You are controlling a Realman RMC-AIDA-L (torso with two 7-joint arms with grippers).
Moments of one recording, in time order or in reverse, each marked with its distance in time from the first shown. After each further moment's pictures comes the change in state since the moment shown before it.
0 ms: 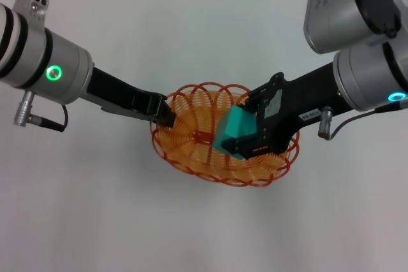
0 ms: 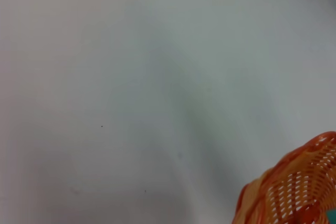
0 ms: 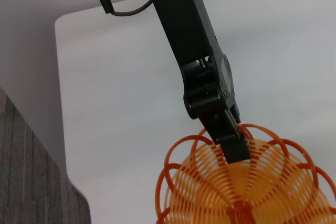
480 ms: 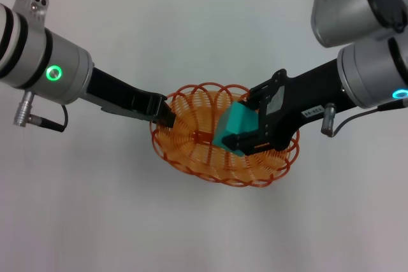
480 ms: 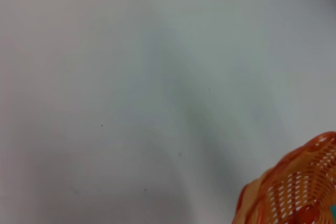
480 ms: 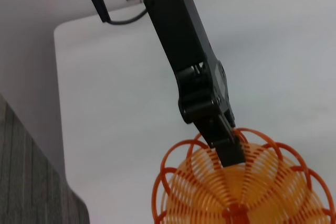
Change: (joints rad) left arm 0.000 0.000 0.000 0.000 0.000 -0.002 -0.002; right arm -0.004 0.000 0.021 0.000 0.012 0.005 -0.006
